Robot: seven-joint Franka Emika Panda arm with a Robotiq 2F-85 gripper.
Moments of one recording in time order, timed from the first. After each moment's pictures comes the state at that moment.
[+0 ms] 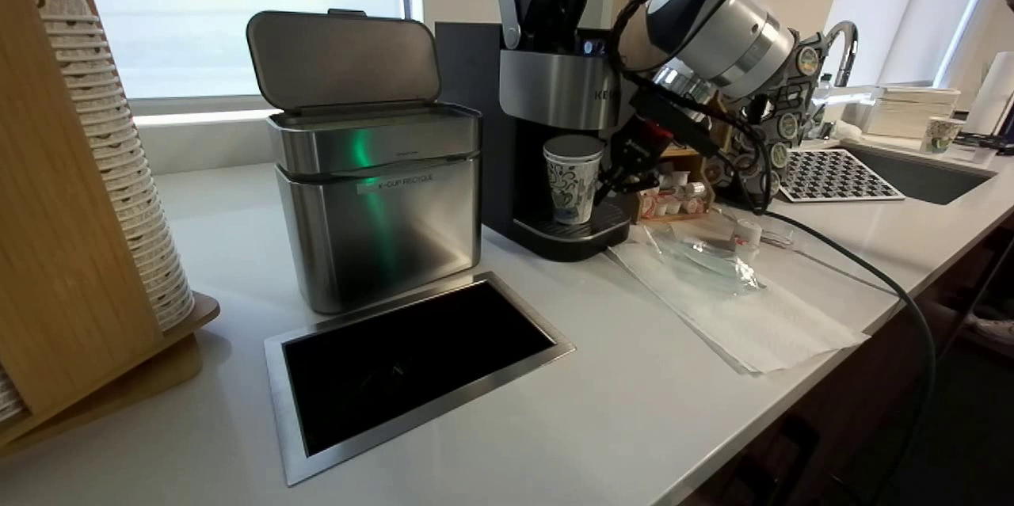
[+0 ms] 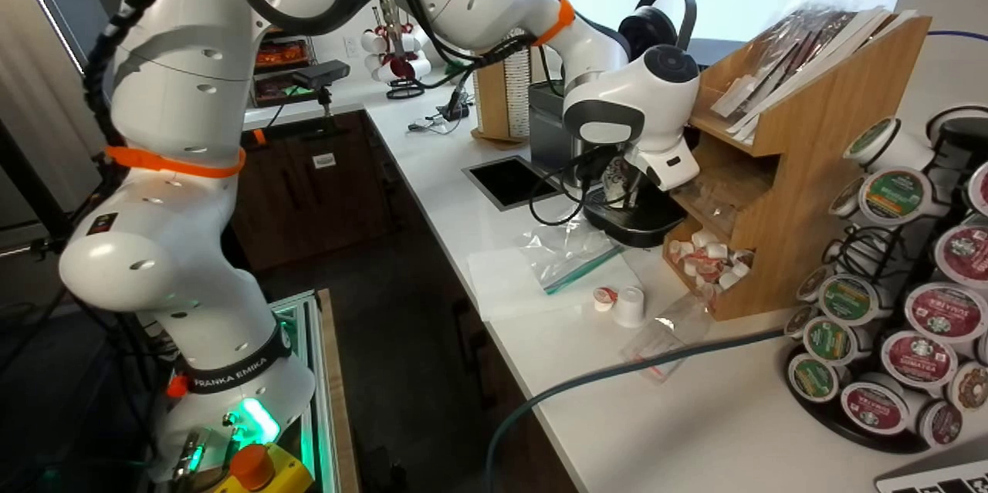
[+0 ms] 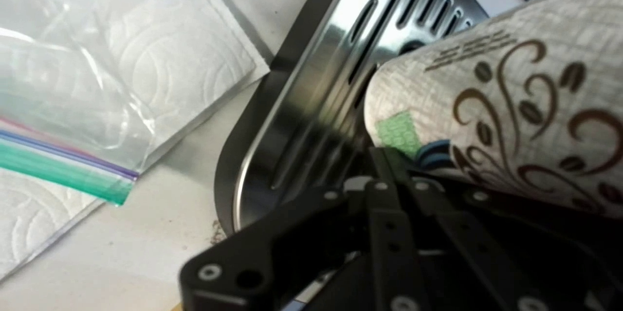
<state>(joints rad) -0.14 0.48 0.03 -1.79 0.69 2.39 0.23</state>
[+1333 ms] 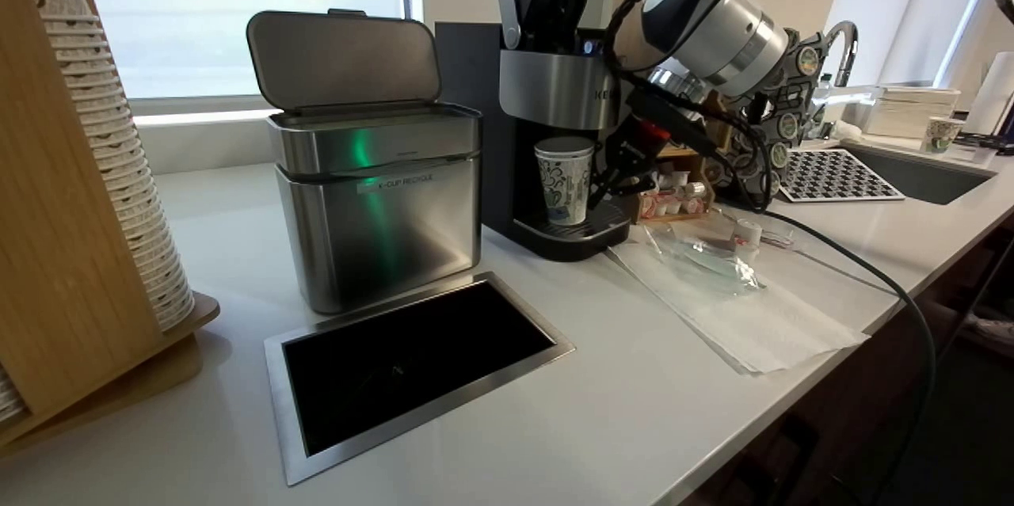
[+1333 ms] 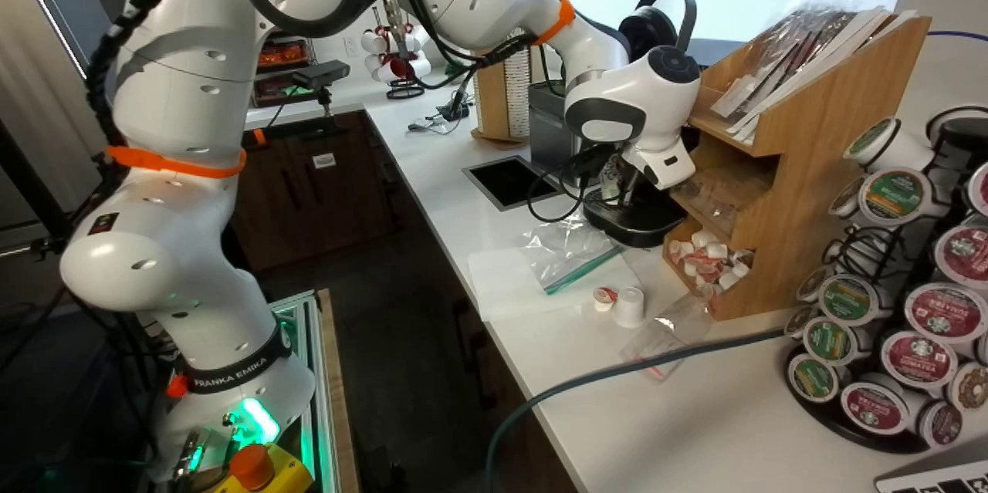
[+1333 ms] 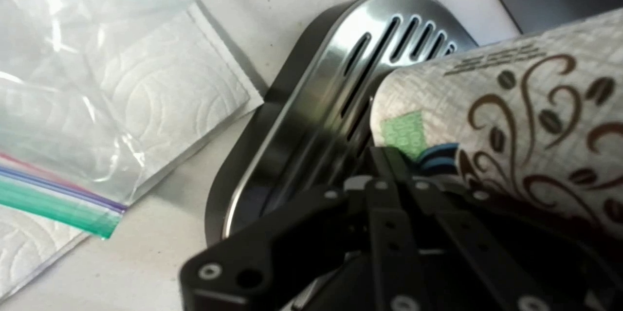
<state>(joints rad) -0.13 0.49 0.03 -1.77 0.68 2.34 0.23</state>
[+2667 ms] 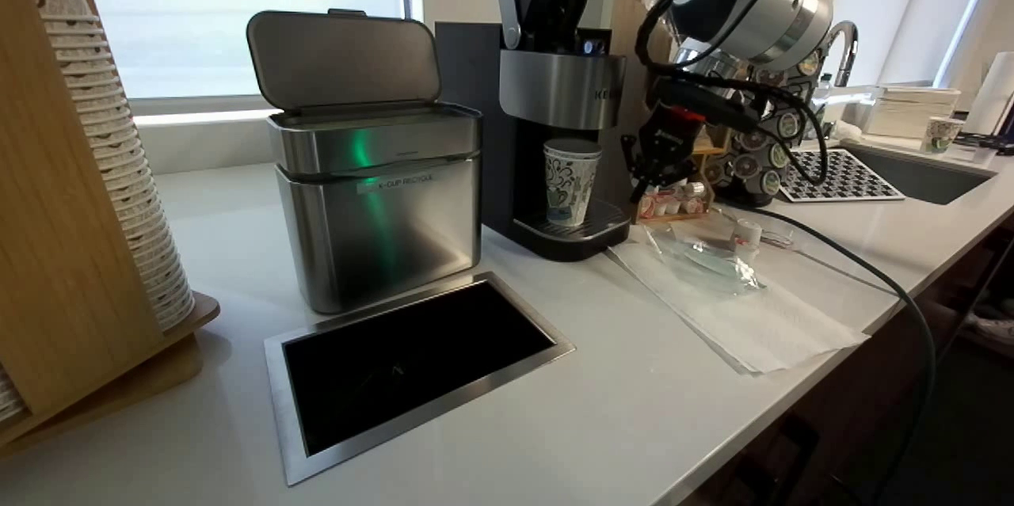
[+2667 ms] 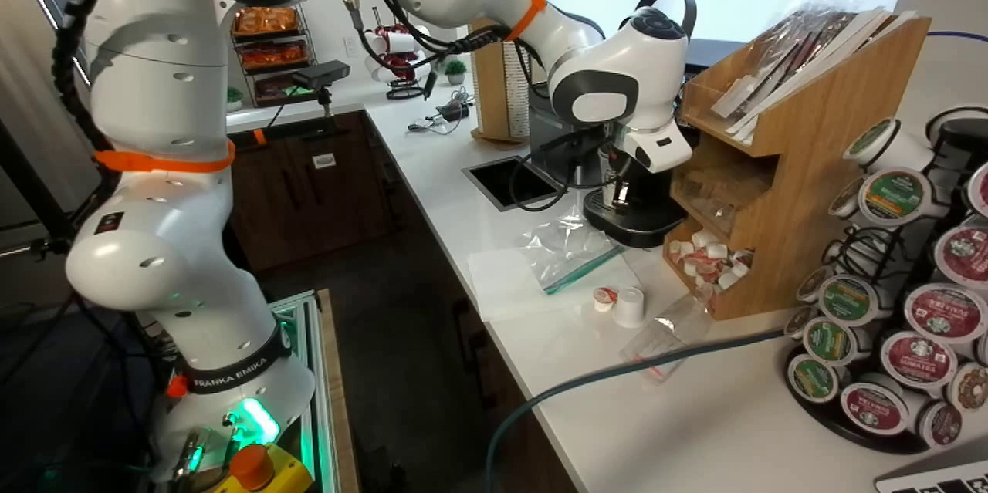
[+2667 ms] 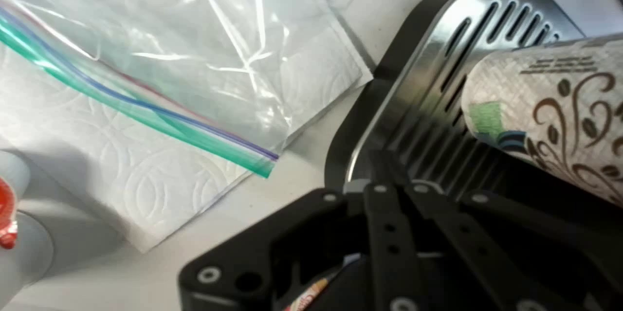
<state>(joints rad) -0.08 0.36 -0.06 -1.90 0.43 2.33 0.43</state>
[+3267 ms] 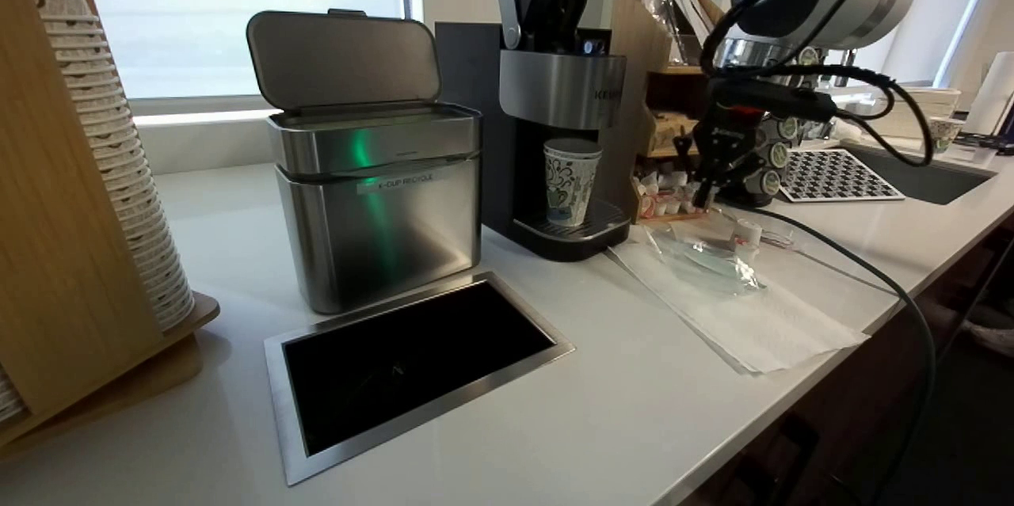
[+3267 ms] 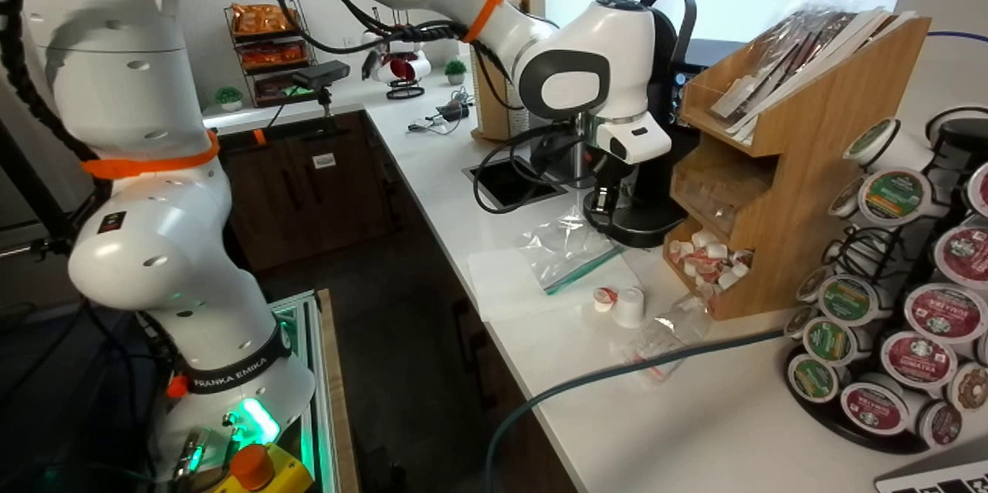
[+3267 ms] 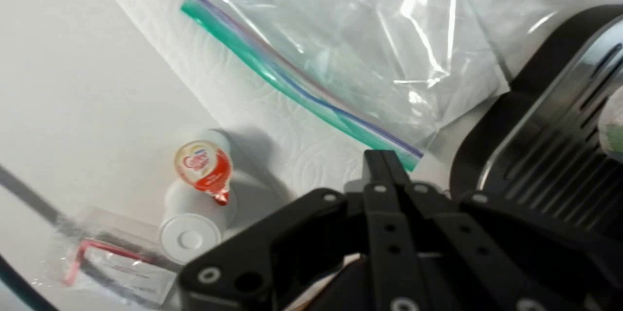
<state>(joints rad) -0.06 0.17 -0.13 -2.11 0.18 2.33 0.53</state>
